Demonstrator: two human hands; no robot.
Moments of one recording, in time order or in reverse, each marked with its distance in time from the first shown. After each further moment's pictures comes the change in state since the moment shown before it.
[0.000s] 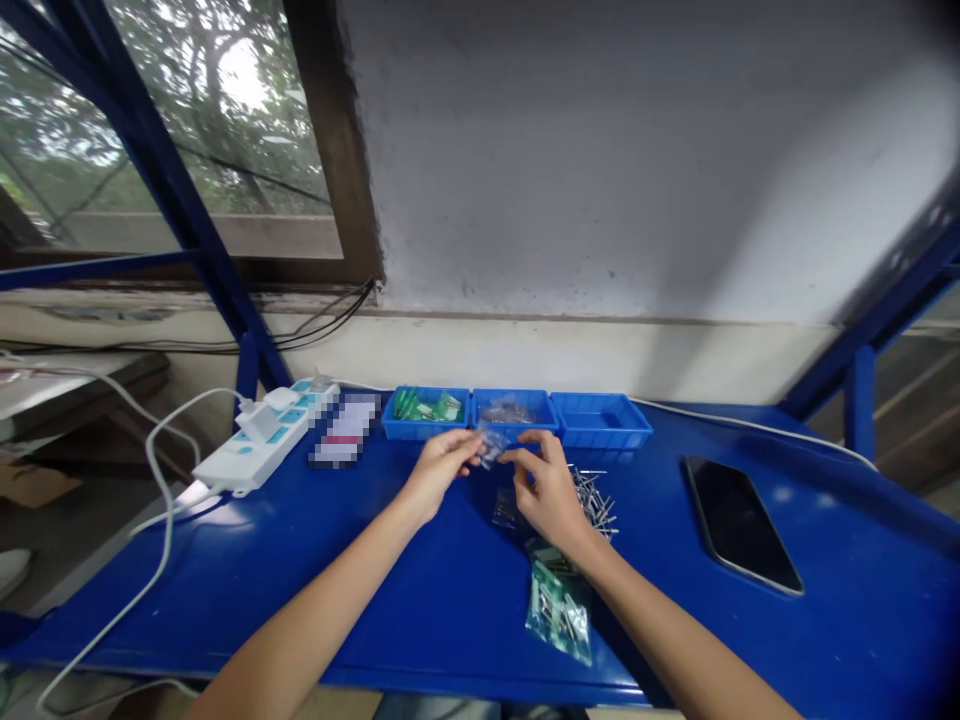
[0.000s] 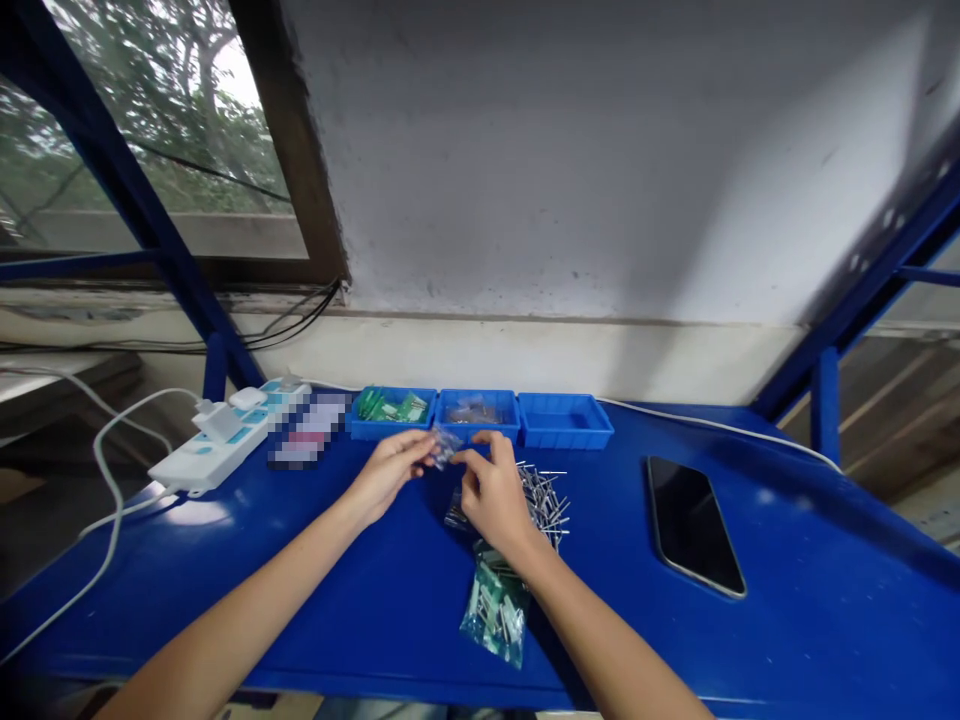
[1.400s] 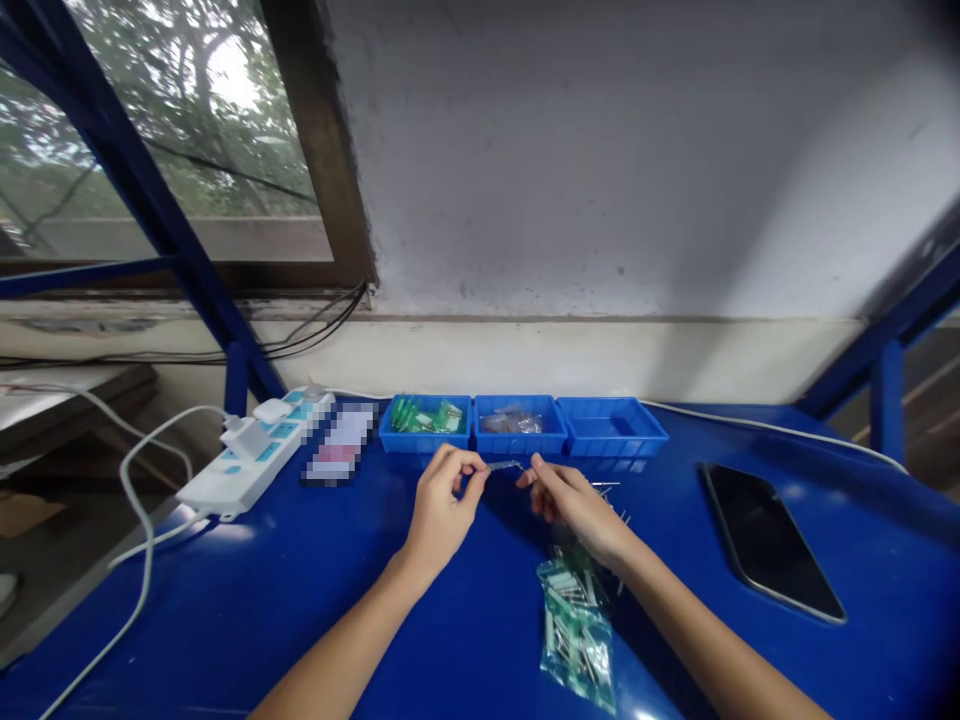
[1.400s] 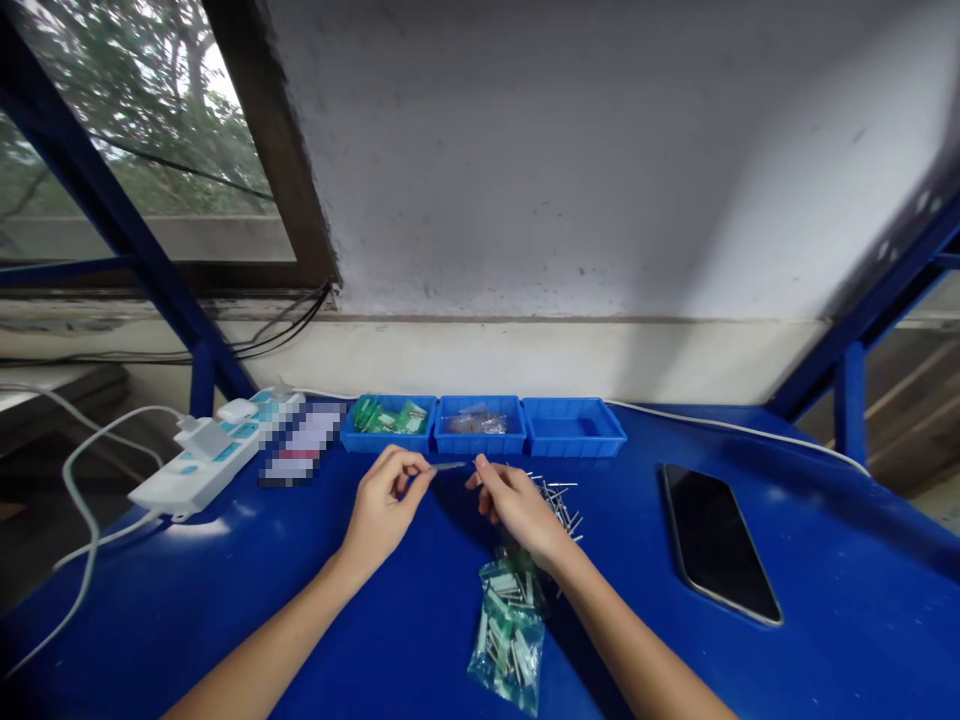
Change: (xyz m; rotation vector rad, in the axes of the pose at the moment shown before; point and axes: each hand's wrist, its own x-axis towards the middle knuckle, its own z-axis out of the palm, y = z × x) left_hand -0.023 0.003 0.005 0.475 0.130 0.380; right_hand 0.015 0.000 -0.020 0.617 -0.363 0.767
